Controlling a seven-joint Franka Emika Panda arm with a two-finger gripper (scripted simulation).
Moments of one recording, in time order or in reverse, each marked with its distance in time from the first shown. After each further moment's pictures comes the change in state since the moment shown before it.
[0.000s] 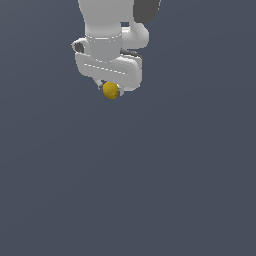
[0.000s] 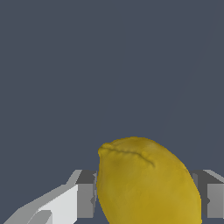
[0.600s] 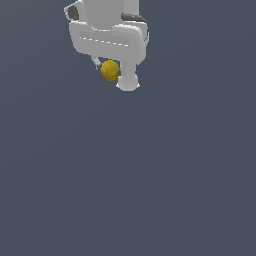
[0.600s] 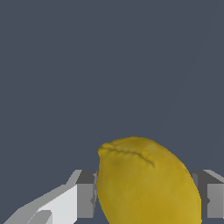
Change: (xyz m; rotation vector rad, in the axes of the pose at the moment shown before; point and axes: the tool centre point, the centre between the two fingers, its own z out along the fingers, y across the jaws) arm -0.006 -0.003 -0.066 0.001 -0.001 -0.001
